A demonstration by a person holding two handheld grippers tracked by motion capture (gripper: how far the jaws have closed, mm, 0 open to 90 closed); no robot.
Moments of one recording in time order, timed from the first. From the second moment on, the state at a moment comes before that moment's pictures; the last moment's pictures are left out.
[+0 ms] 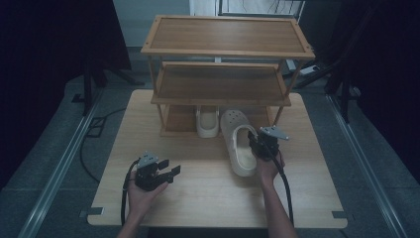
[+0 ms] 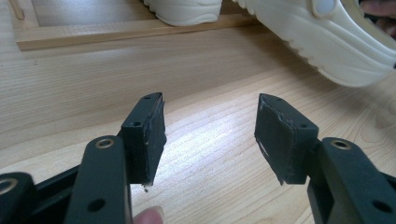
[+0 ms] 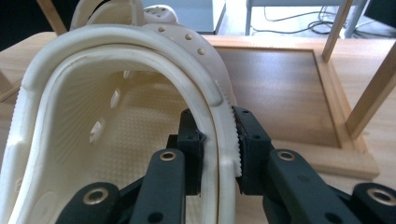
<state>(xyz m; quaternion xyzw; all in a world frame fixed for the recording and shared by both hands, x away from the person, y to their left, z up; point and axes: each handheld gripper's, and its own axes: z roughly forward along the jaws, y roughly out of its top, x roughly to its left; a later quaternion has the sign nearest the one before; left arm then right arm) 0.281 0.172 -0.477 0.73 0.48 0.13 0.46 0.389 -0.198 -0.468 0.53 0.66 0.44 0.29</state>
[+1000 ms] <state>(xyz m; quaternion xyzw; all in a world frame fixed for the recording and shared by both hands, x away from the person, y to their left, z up) 0.283 0.171 -0.483 0.74 0.49 0.13 0.45 0.422 -0.187 -0.477 0.53 0.66 0.44 0.29</state>
